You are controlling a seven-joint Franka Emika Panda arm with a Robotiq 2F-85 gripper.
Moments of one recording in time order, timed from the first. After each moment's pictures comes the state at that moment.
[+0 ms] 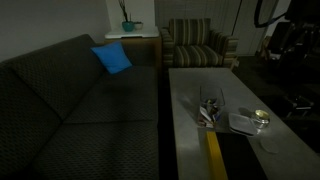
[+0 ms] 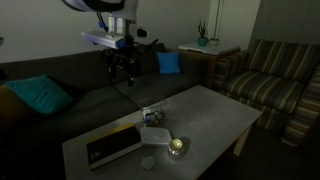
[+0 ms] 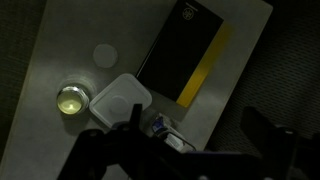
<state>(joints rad) 0.10 0.46 0.06 -2.13 0.14 2.49 -0.19</state>
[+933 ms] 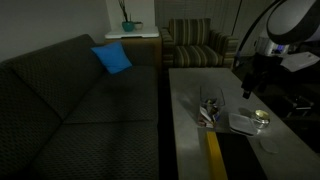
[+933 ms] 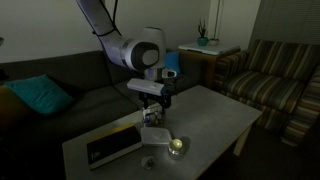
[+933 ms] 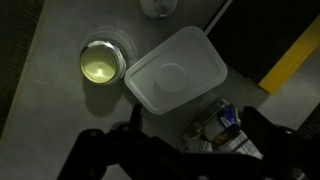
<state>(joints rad) 0.03 1.01 0.03 -1.65 -0.05 2.64 -0.22</state>
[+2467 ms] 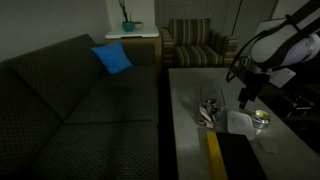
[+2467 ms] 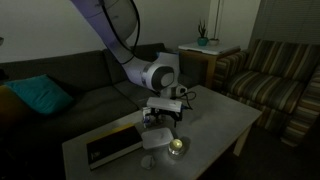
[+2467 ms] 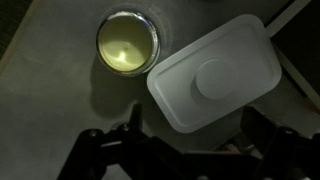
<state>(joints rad) -0.02 1.36 0.04 -1.20 -0.11 2.50 -0.39</state>
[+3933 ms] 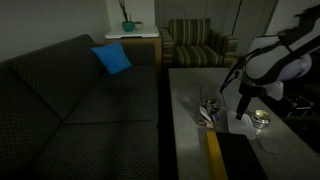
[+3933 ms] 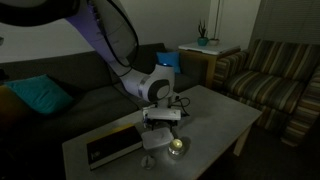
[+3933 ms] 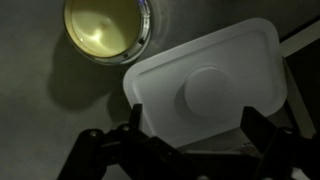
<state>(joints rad) -0.03 1.48 0.09 -1.10 -0.15 2.53 -0.60</state>
